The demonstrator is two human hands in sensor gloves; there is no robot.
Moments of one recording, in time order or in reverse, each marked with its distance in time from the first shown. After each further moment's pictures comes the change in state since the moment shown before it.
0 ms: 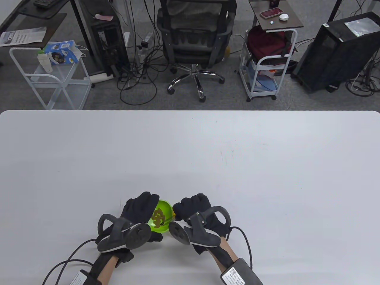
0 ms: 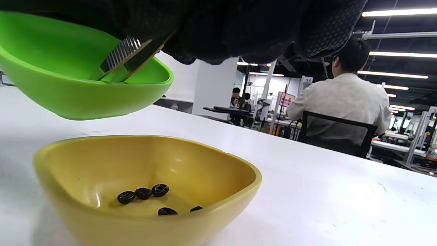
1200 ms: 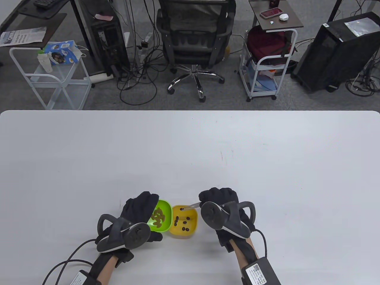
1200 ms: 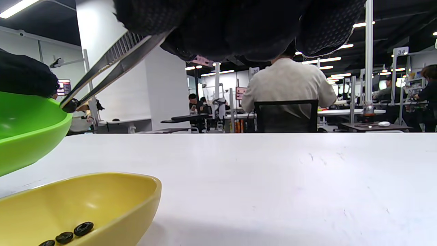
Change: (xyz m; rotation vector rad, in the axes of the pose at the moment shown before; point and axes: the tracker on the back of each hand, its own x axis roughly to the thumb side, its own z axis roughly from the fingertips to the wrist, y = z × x) left_hand -0.002 0.000 0.001 0.008 0.004 0.008; right_hand -0.076 -0.007 0.020 -0.010 0.249 -0.195
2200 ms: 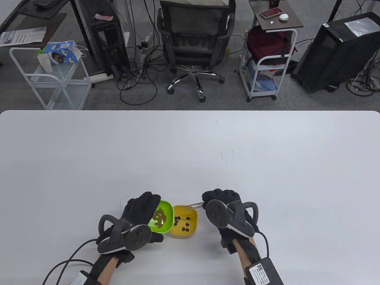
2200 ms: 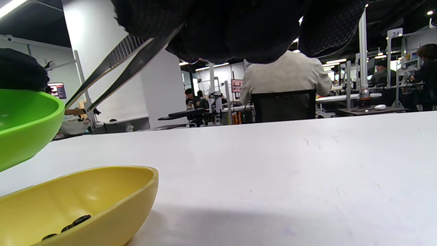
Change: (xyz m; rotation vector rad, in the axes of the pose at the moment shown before) left_hand 0.002 0.005 0.002 0.022 -0.008 -0.004; right_hand -0.011 0.003 0.001 0.033 0.030 -0.061
